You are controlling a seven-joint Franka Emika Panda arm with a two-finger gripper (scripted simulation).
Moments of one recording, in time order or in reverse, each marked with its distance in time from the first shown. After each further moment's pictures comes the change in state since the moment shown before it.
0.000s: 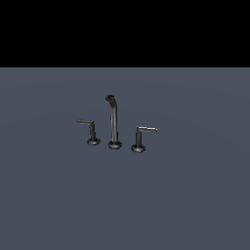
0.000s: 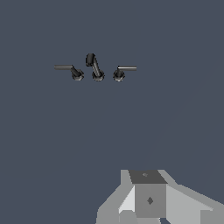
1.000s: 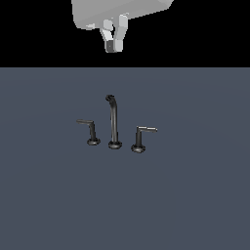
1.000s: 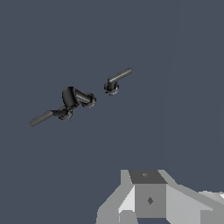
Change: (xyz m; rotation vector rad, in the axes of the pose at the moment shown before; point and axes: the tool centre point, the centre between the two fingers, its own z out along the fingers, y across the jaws) arm 0.084 -0.032 0.115 0.004 -0.002 0.509
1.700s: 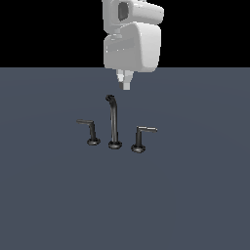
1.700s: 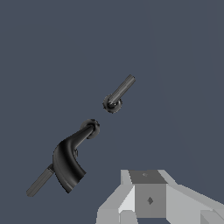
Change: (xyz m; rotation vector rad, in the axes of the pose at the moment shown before) arm 0.058 -0.027 0.079 0.002 -0.001 0.350
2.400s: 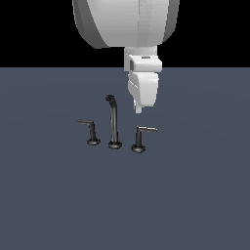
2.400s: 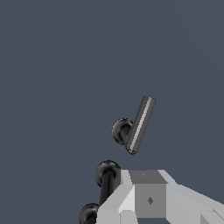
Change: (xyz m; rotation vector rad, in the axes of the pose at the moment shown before) arm 0.063 -0.026 0.081 -0.001 0.003 0.363
